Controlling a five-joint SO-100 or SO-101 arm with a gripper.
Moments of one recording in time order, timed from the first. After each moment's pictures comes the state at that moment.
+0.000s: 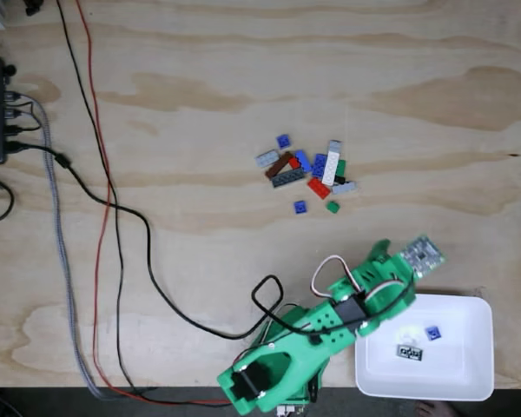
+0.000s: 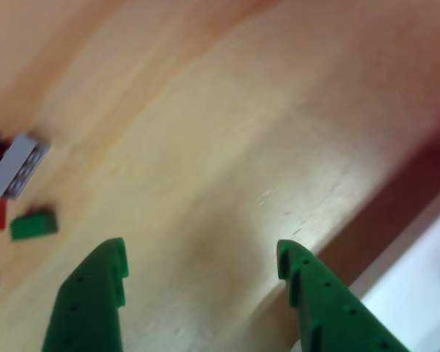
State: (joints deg) arm 45.4 143.5 135.8 66.2 -91.3
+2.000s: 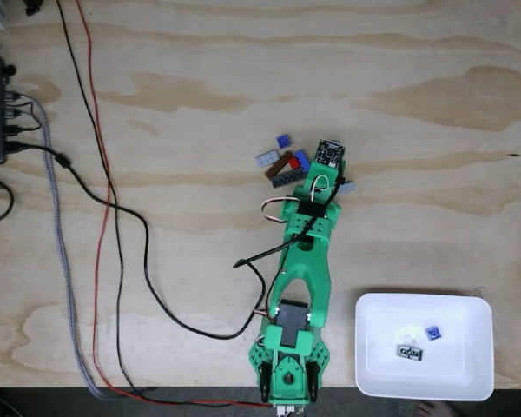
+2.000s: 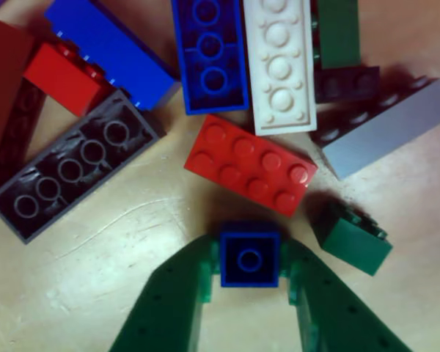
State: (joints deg) arm 8.9 99.7 133.0 39.5 -78.9
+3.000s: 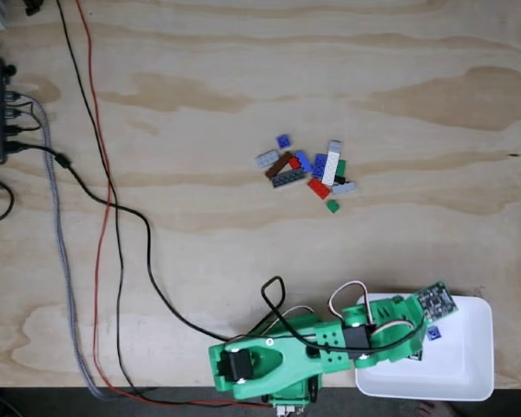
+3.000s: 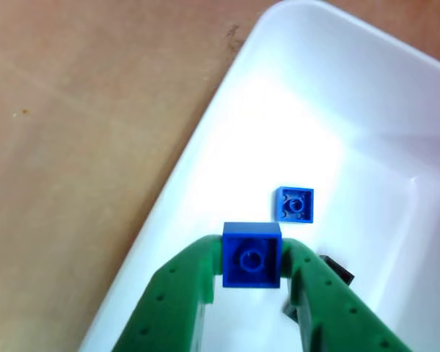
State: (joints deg) arm 78.7 155.1 151.5 54.0 -103.3
